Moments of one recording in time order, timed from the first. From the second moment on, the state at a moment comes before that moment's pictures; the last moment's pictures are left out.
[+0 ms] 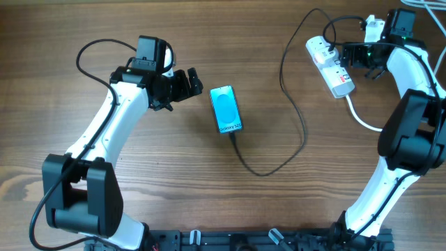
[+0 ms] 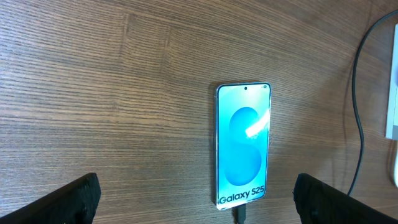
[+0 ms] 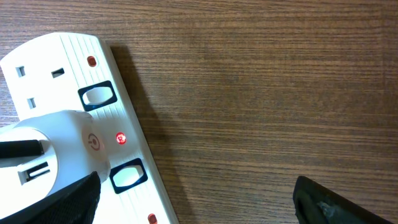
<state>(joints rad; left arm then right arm) -0.18 1.72 1.26 -0.70 0.27 -0.47 -0.25 2.19 1.68 -0.58 -0.16 -0.21</state>
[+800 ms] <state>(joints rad) -0.18 1.72 1.26 -0.68 0.00 -0.47 -0.25 2.19 1.68 -0.58 -0.16 -0.21</state>
